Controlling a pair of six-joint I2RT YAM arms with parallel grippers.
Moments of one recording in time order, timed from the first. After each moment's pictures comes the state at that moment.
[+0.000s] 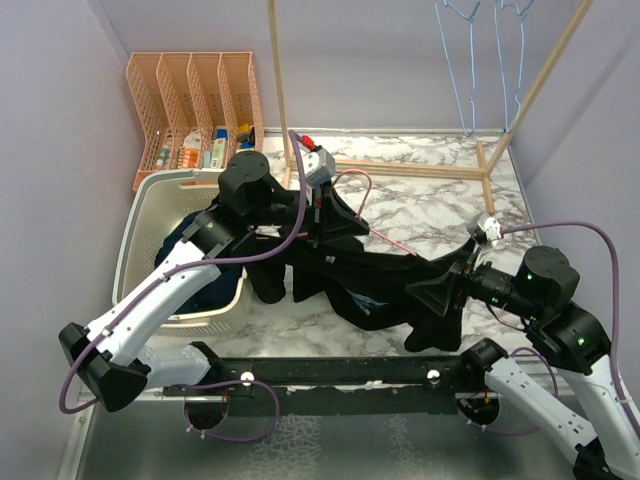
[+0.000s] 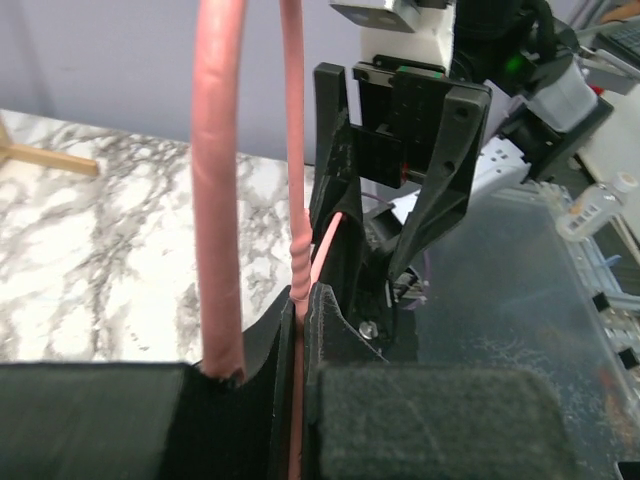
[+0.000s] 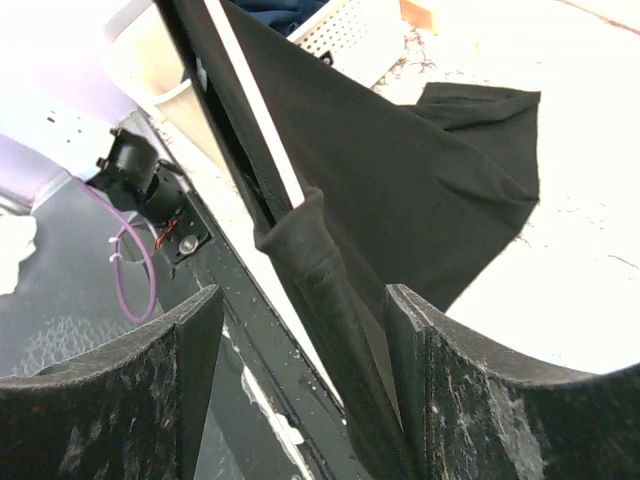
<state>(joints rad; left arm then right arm) -0.72 1.20 1.30 -0.11 0.85 -0.23 0.54 0.49 0.93 -0.67 -0.46 0.23</state>
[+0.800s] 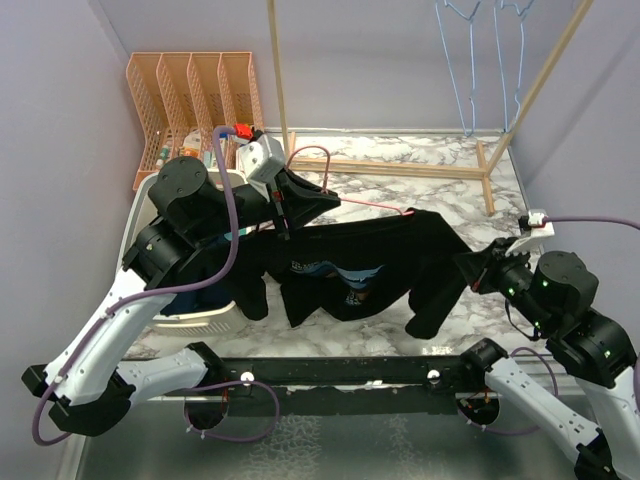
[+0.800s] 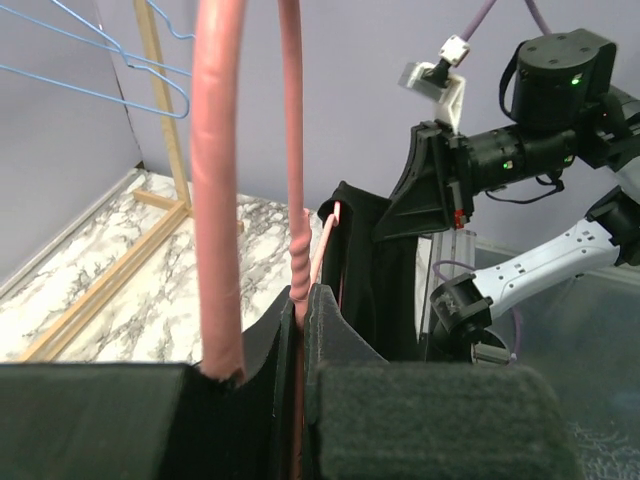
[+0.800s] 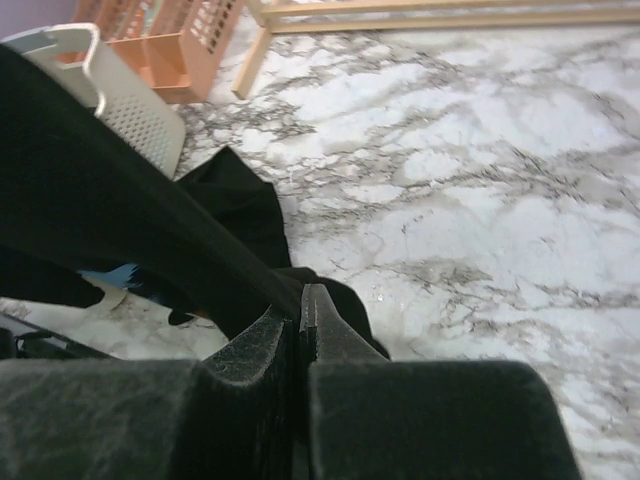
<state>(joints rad) -0.71 1.05 1.46 -0.30 0.57 -0.14 0.54 0.48 1.06 -0.87 0.12 0.40</state>
